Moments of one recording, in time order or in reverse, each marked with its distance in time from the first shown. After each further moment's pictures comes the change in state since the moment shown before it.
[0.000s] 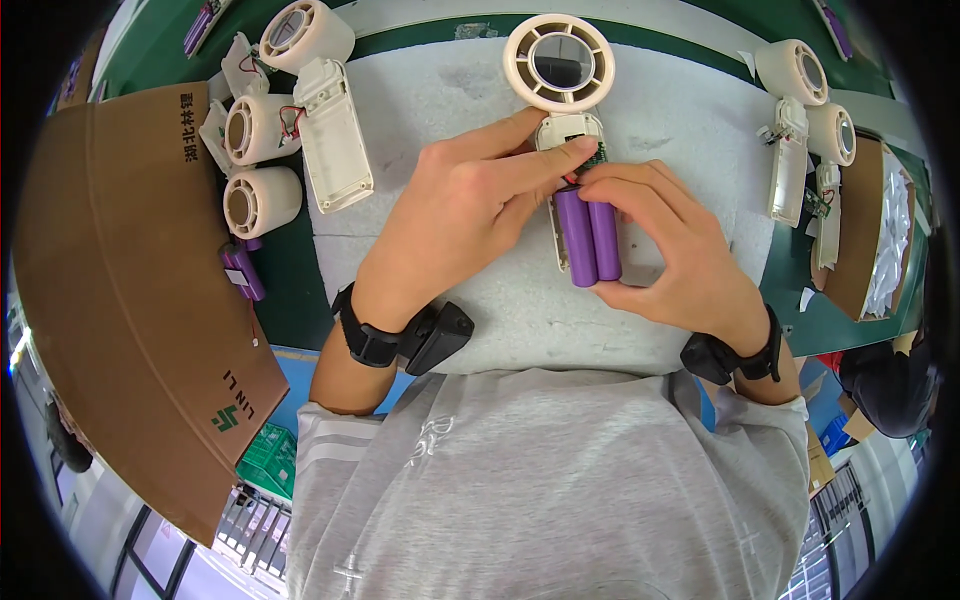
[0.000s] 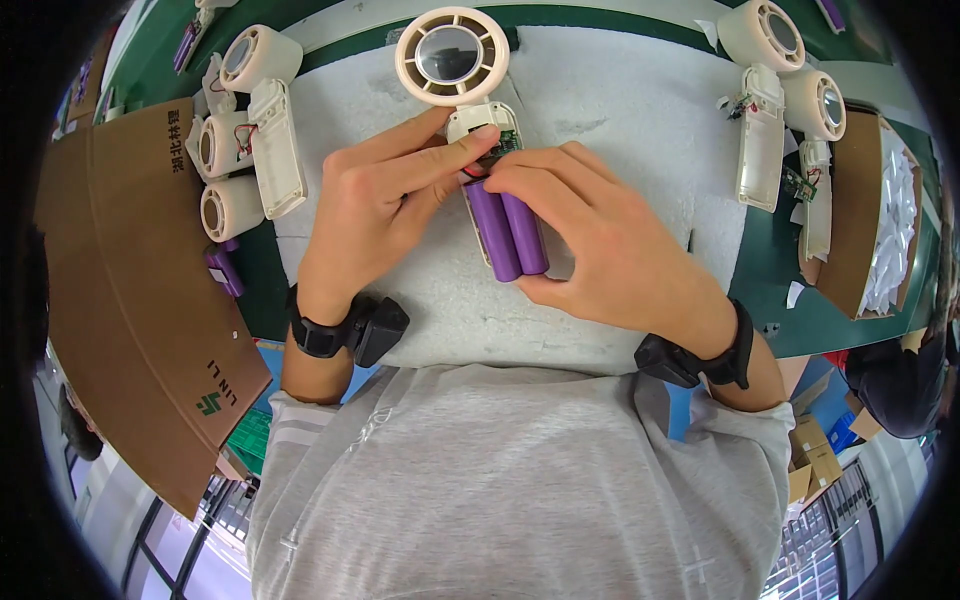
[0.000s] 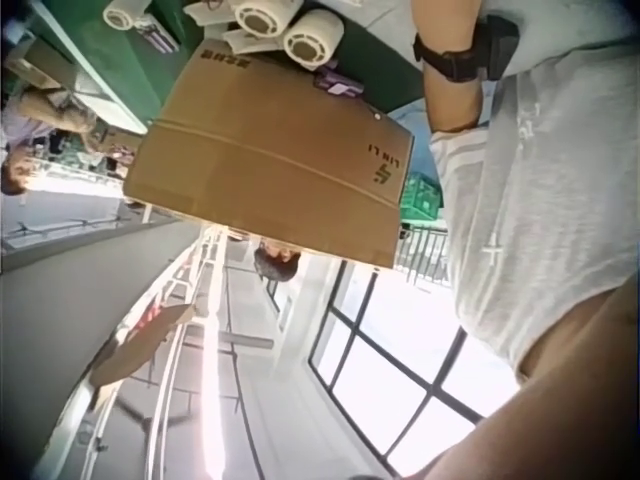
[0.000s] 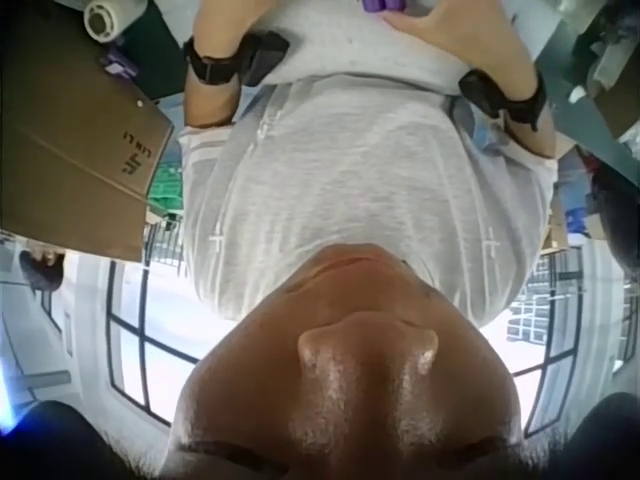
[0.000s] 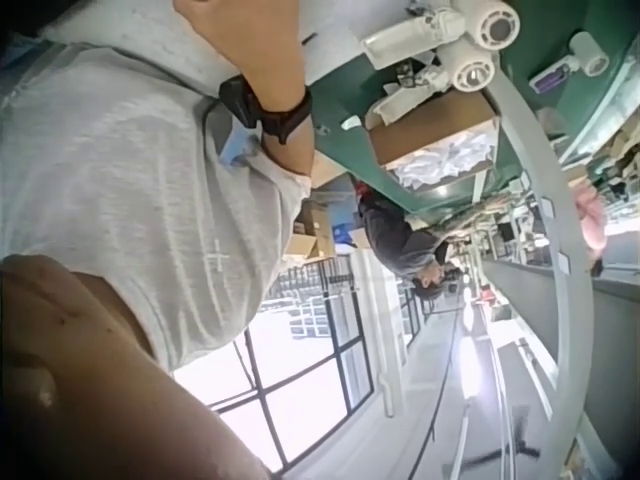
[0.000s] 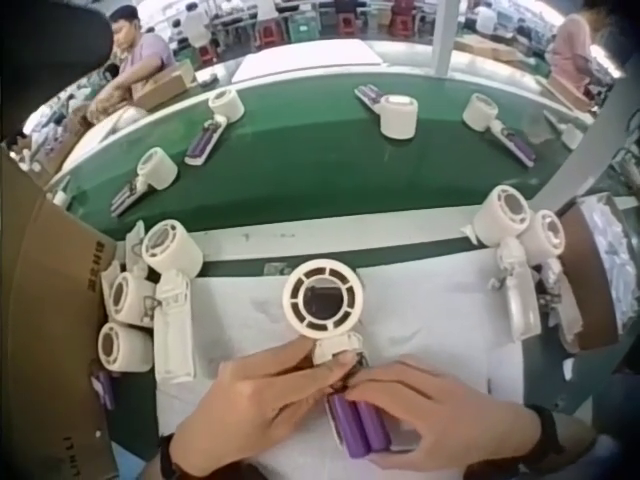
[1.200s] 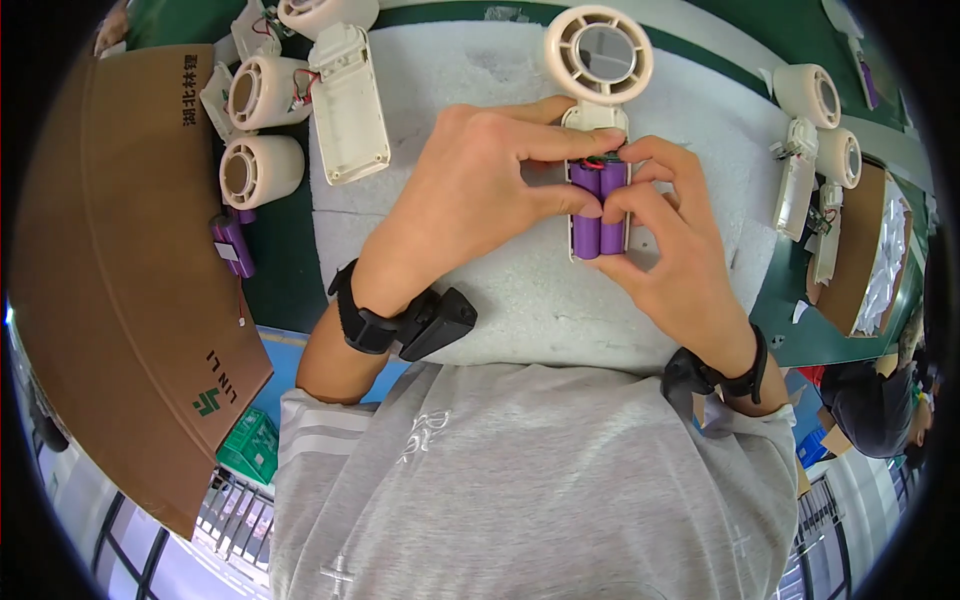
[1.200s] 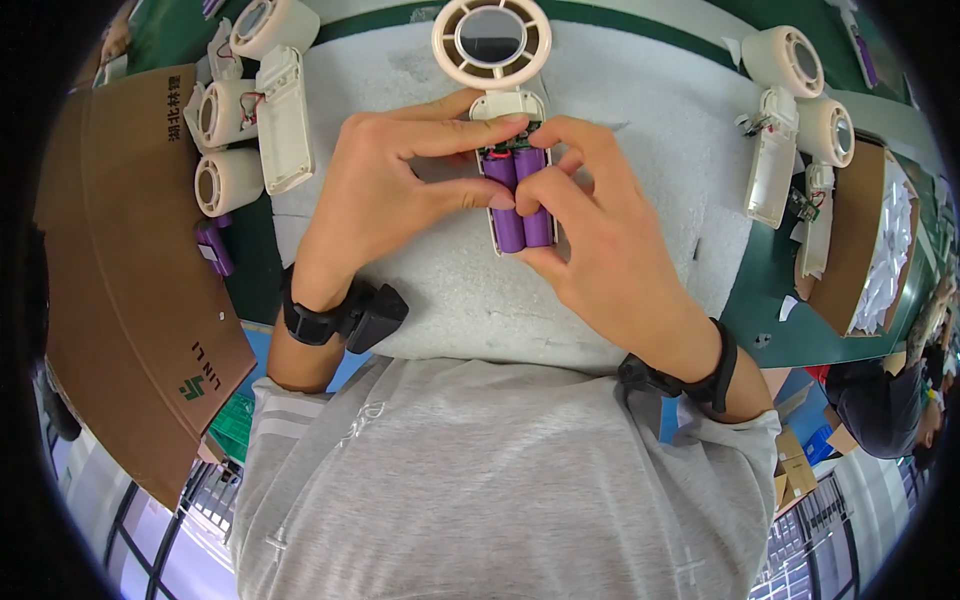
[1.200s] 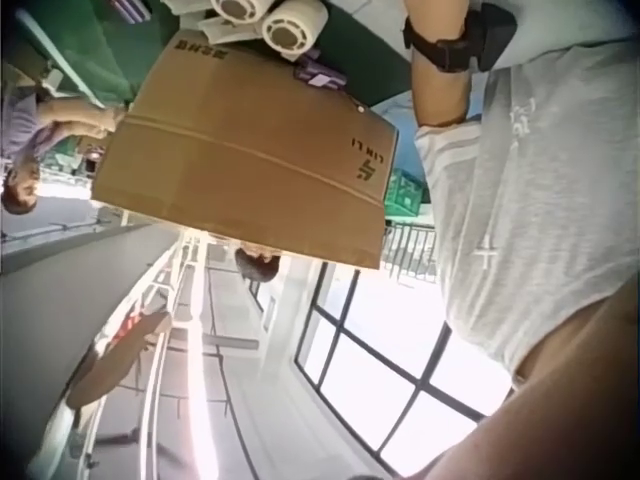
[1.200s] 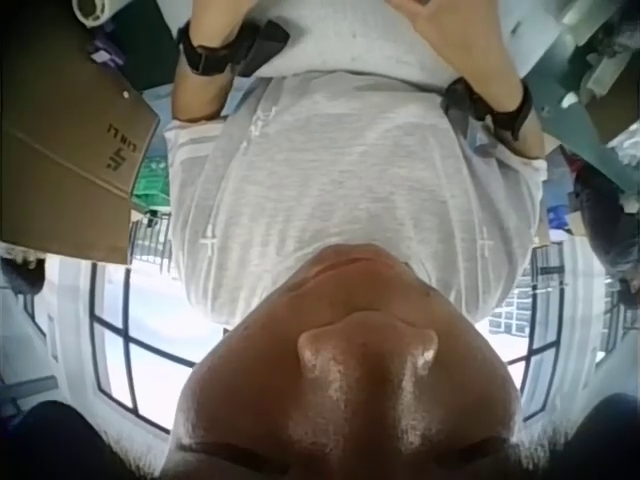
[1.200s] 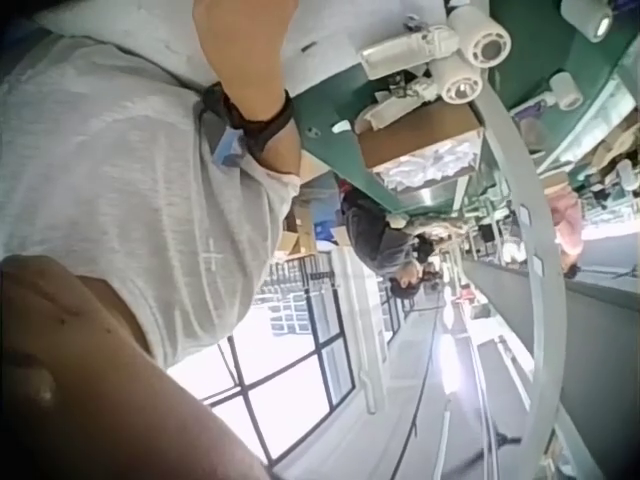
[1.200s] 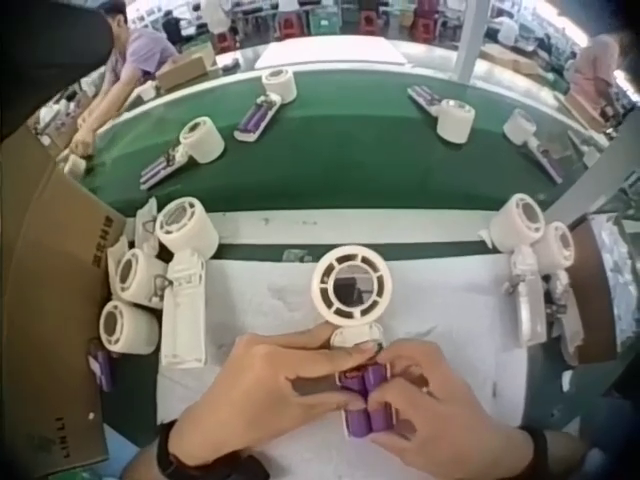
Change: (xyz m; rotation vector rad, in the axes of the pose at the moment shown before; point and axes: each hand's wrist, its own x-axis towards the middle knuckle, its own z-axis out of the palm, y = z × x) left_hand 0.008 0.002 -0.009 -0.189 -0.106 -0.232; right_hand 0.001 -0.013 0.016 -0.068 0.125 0.167
